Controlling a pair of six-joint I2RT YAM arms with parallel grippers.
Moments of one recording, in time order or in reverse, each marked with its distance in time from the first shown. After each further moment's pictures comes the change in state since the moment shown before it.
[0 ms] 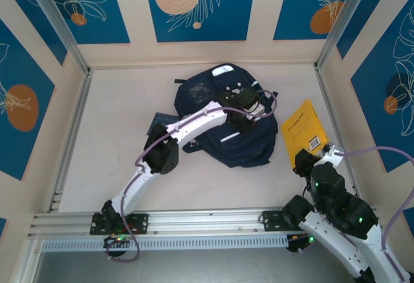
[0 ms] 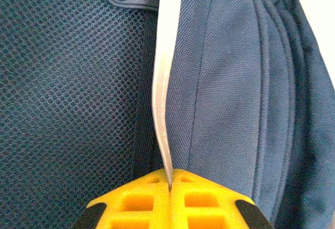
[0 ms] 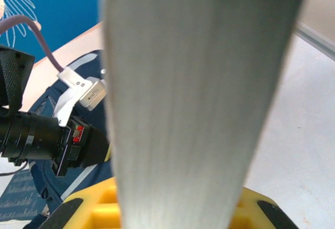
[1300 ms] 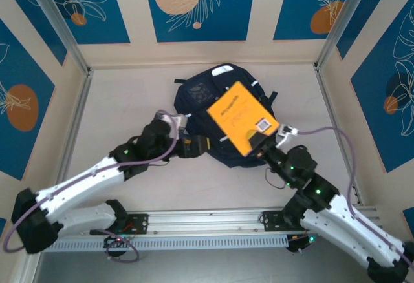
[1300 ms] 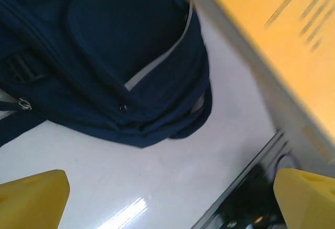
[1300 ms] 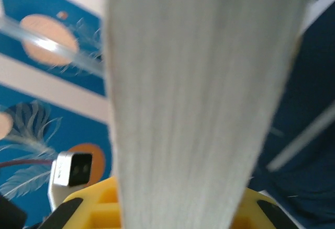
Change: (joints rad) left arm 0.060 -1.319 -1.497 0.692 0.071 -0.627; right arm 0.059 0.240 -0.209 0.752 -0.437 0.289
